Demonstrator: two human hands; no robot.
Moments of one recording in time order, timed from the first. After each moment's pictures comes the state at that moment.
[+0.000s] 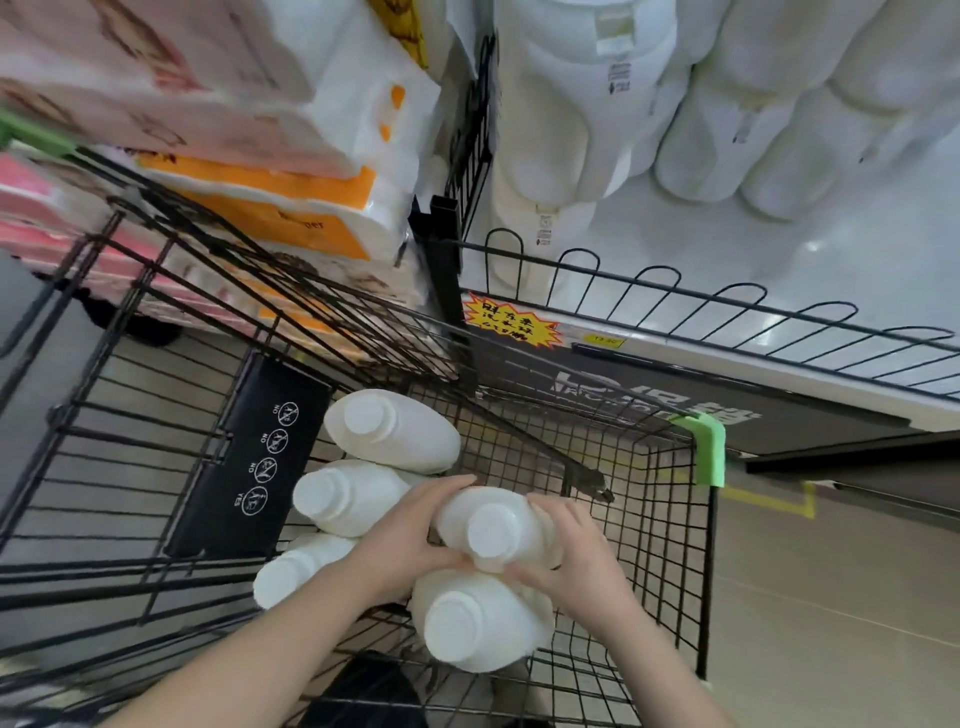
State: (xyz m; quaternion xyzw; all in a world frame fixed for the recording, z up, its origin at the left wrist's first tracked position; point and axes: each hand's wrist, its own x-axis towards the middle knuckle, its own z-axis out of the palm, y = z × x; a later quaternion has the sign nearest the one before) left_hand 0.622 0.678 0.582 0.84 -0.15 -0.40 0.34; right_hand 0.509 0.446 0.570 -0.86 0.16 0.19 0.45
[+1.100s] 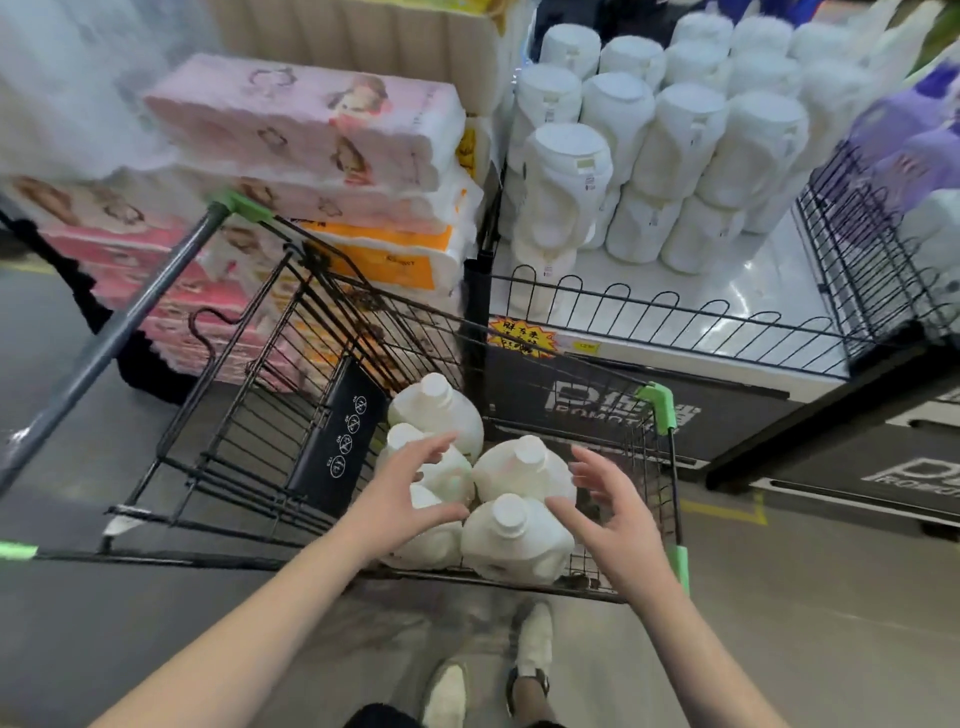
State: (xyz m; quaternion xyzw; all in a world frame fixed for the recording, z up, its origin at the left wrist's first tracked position) left_hand 0.553 0.793 0.719 0.84 -0.24 -0.24 0.43; right_hand 0.406 0.536 0.727 -0.80 0.21 -0.06 0.55
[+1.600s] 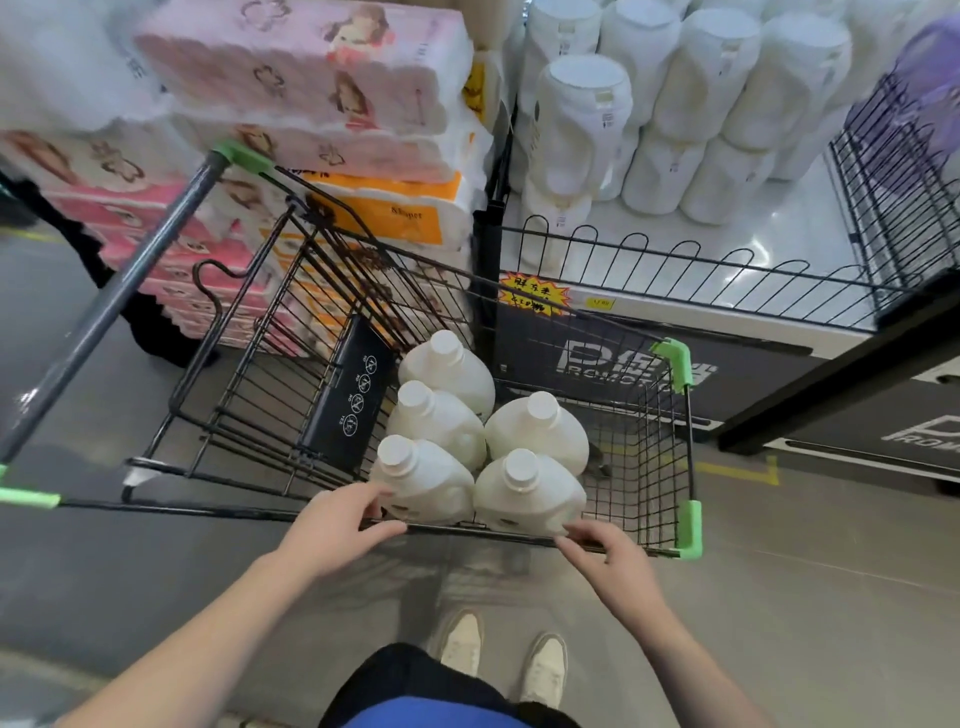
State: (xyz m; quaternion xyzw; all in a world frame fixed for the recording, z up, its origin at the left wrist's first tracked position) left_hand 0.526 0.885 0.673 0.92 -0.20 -0.29 0.15; right_hand 0.338 0.560 0.630 -0.82 0.29 0.08 0.49
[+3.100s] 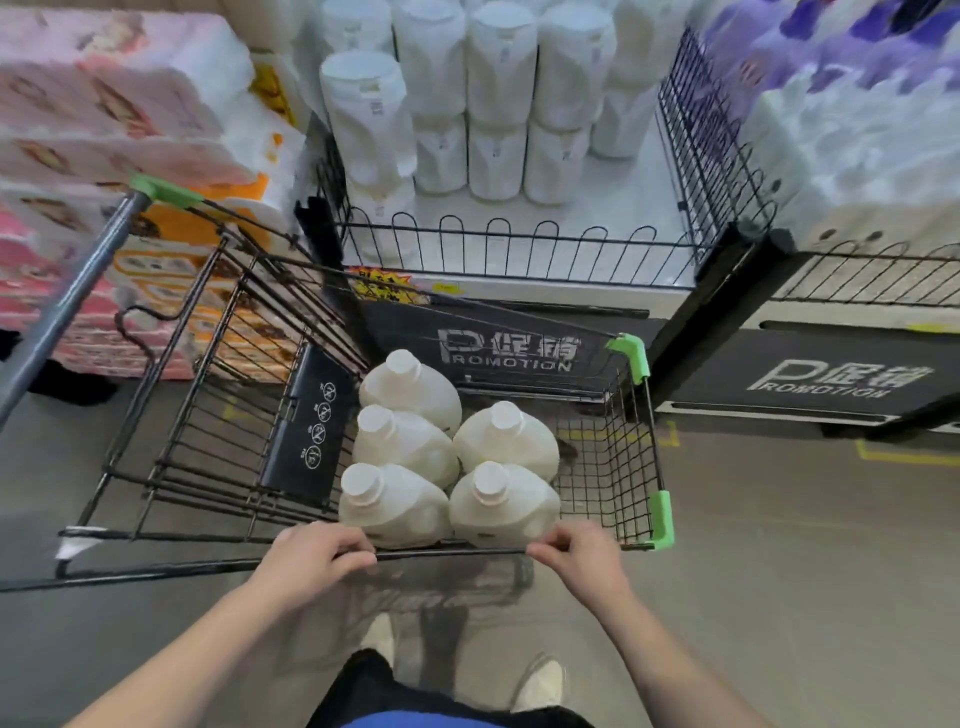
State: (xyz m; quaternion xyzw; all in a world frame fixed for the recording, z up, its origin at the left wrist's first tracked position) left_hand 0.401 0.707 0.670 0.91 -0.27 -0.32 0.06; right_hand 0.220 0.387 0.609 -0.87 0.30 0.15 0.37
